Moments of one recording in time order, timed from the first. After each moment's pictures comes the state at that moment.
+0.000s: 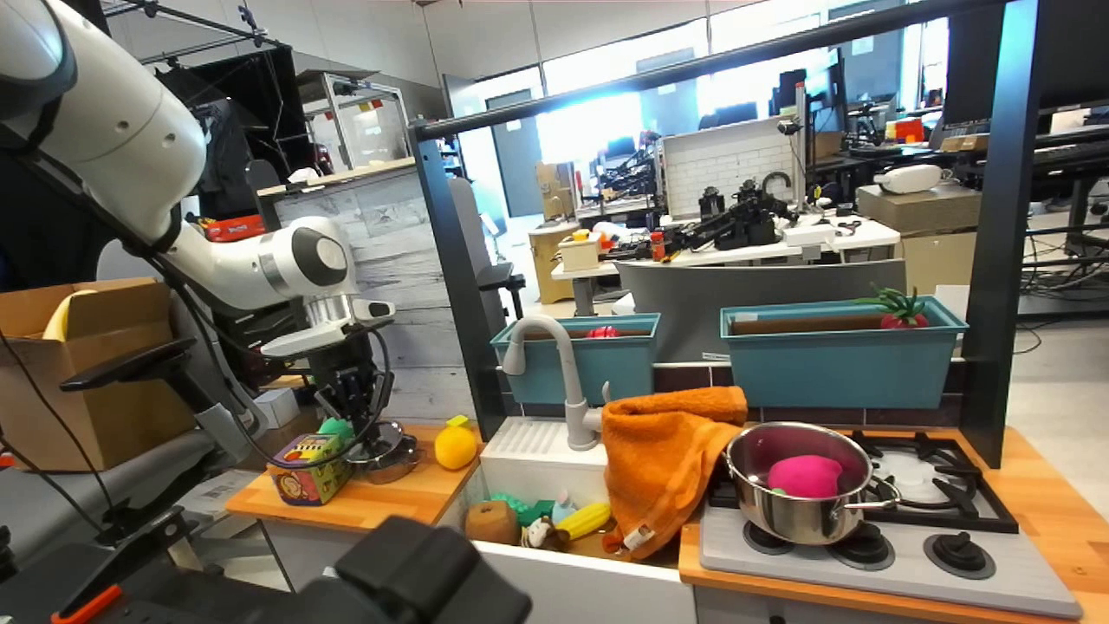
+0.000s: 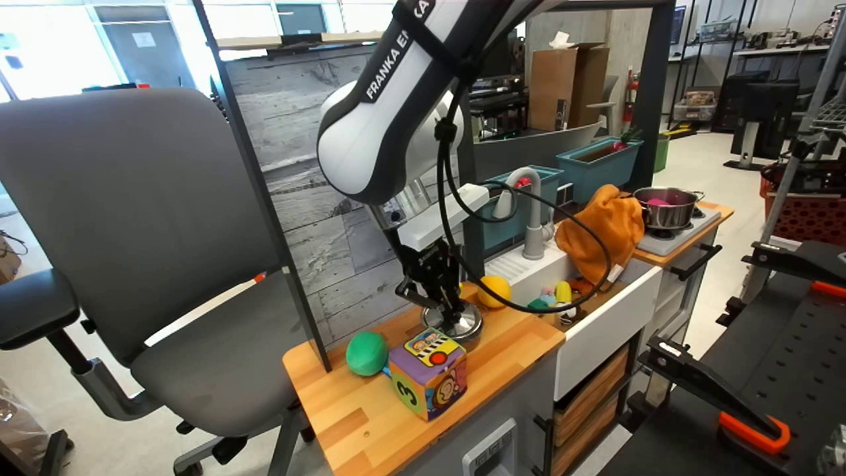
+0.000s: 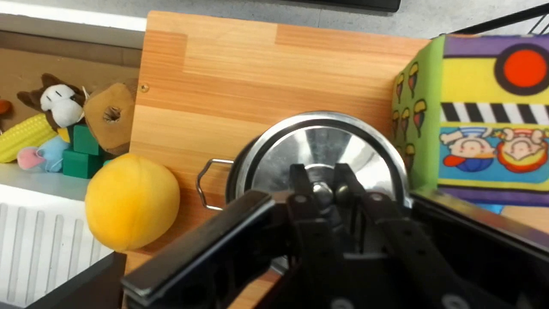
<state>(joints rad) 0.33 1.17 0.00 -1.15 -0.14 1.99 0.21</state>
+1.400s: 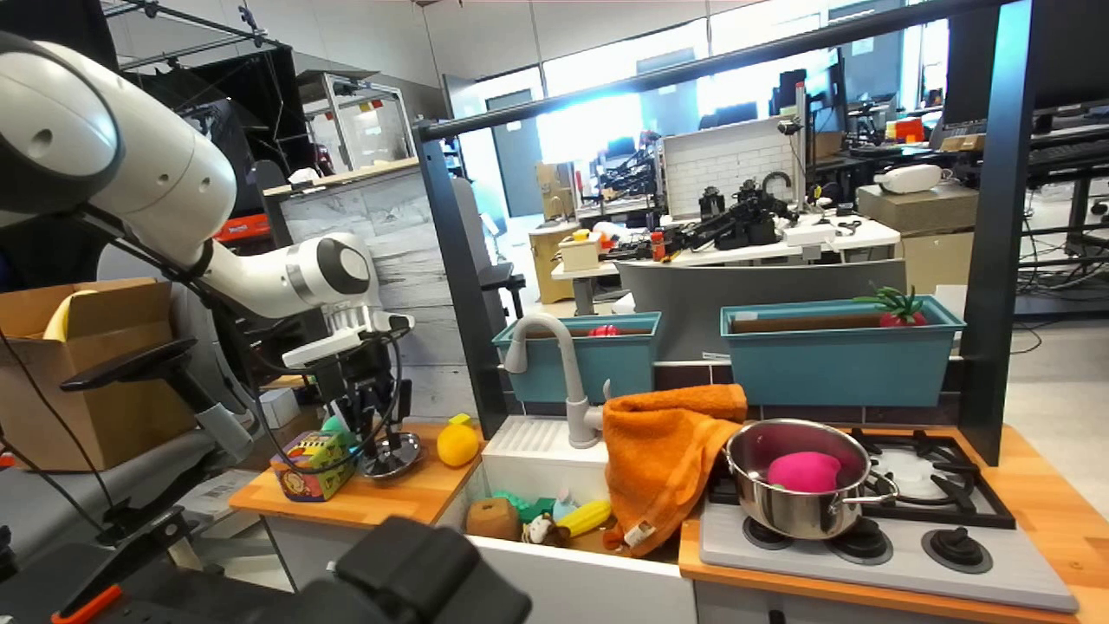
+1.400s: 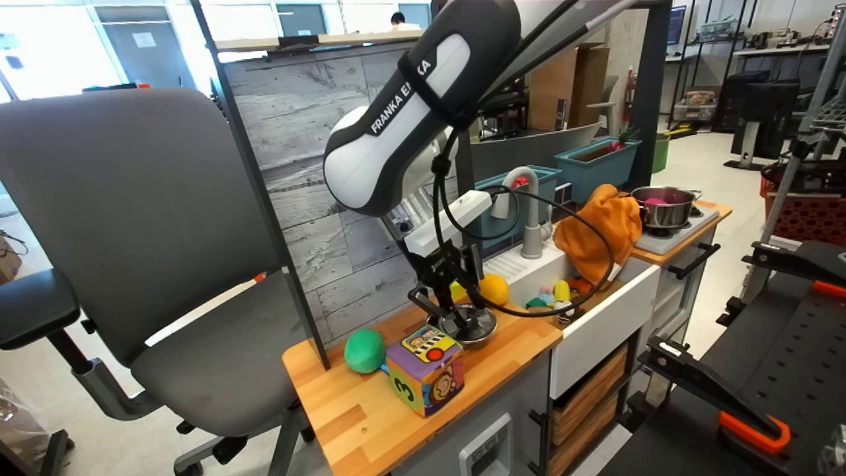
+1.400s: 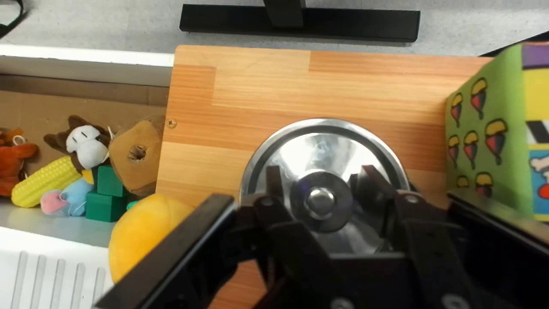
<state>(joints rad) 0.31 1.35 -0.02 -0.87 -0.14 1.76 0.23</state>
